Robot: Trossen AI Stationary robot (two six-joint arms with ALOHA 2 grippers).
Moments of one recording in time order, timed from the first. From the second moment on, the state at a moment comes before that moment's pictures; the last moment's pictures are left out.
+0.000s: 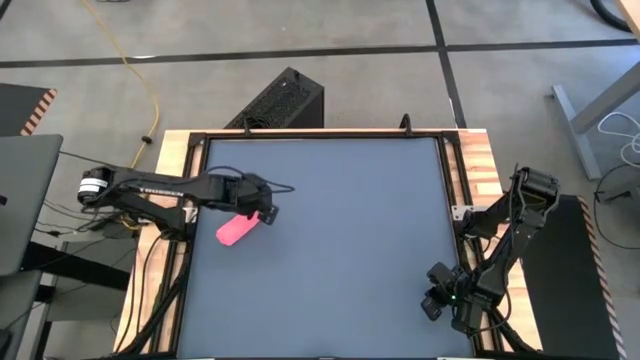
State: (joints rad) left arm 0.07 1.28 0.85 -0.75 -0.30 -0.97; right arm 1.15 1.50 0.66 -0.62 0.36 2.06
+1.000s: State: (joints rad) left arm -0.10 1.53 1.00 0.03 -0.20 -1.34; right arm 0.95 1.50 0.65 -0.86 0.48 1.77
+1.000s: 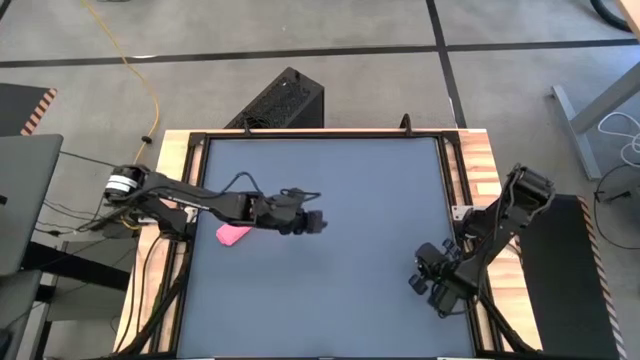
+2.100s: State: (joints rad) left arm -0.11 1.96 1.00 0.05 -0.10 -1.27; right arm 0.54 1.41 0.76 -0.44 0.64 1.56
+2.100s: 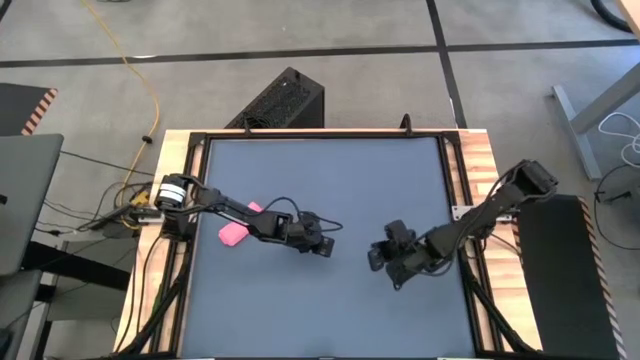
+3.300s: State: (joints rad) left arm 0.09 0.97 0.99 -0.13 0.08 -0.08; right arm 0.17 0.96 0.87 -0.06 0.44 0.08
